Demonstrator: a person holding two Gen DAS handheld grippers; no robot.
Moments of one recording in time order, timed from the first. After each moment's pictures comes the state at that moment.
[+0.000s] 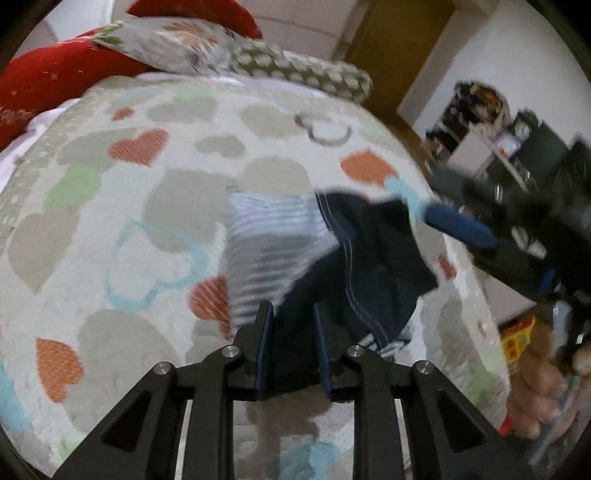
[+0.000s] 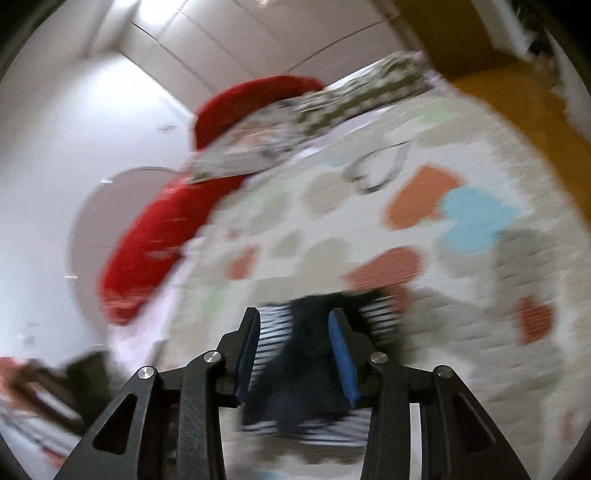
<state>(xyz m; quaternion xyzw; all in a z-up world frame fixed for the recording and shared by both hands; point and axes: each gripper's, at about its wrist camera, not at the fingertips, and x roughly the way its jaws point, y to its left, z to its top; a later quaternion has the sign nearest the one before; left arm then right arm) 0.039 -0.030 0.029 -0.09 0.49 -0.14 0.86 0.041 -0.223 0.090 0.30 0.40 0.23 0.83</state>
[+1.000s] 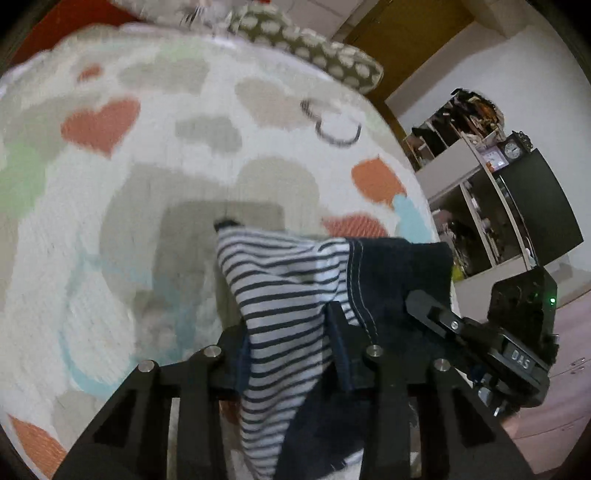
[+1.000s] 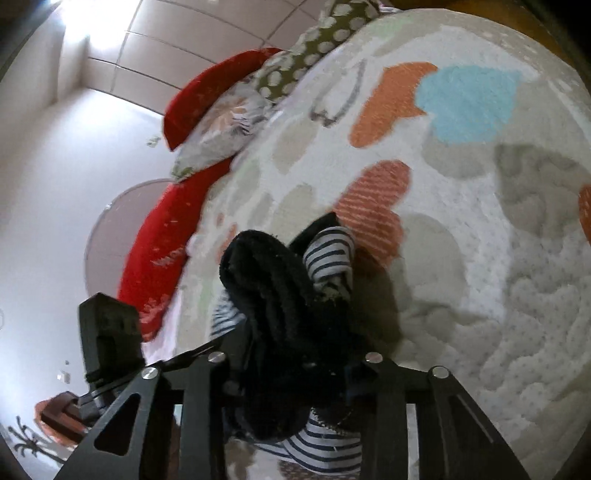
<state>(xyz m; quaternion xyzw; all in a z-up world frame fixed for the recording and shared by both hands) 0.125 -0.004 0.014 -0.17 0.52 -0.19 0.81 0.063 -0.232 0.000 0.39 0.43 0.22 0.78</state>
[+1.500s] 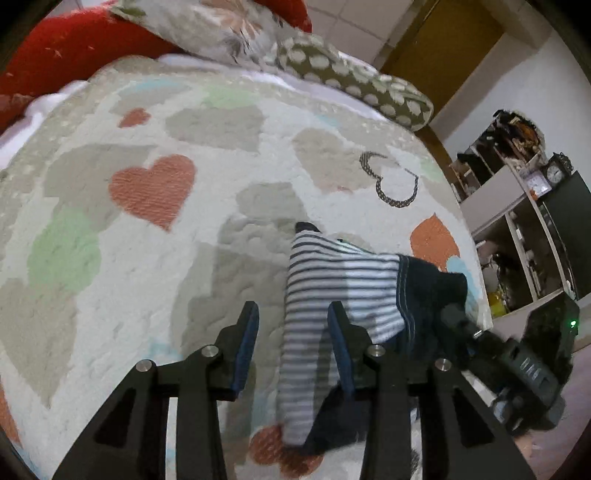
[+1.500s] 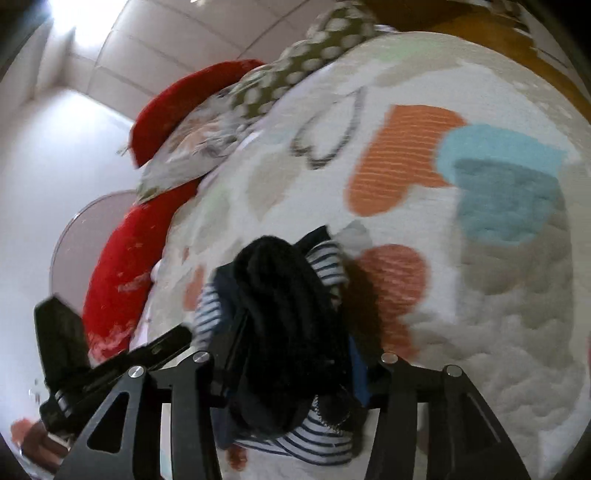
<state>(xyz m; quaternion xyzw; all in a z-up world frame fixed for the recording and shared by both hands) 0.163 0.025 0.031 -0.15 0.50 -0.09 0.85 0.121 -0.229 0.008 0.36 0.43 0.14 0.81</state>
